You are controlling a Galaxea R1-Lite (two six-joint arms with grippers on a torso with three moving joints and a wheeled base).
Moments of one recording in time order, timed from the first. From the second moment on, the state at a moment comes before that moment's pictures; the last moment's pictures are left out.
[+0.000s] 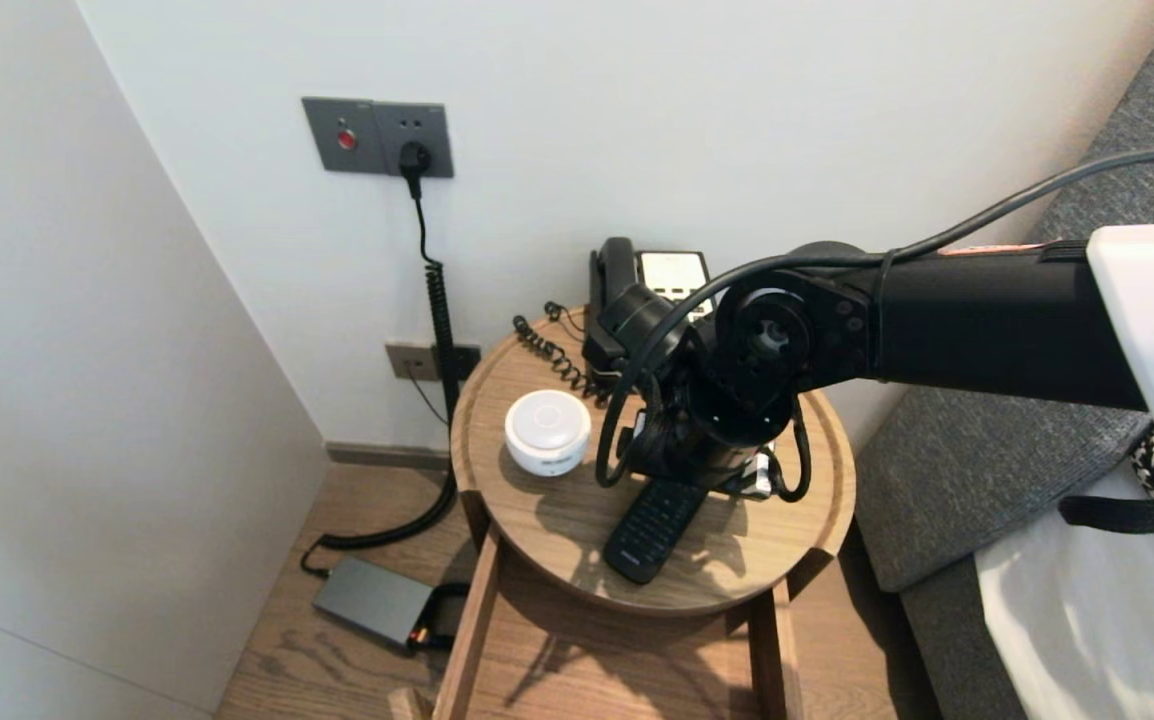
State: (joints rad) left arm 0.00 0.00 0.00 -0.02 0.00 0.01; right arm 0.74 2.12 -1.92 0.88 -0.42 0.96
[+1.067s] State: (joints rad) left arm 0.00 0.00 0.00 -0.02 0.00 0.01; right arm 0.75 2.12 -1.91 0.89 -0.43 0.96
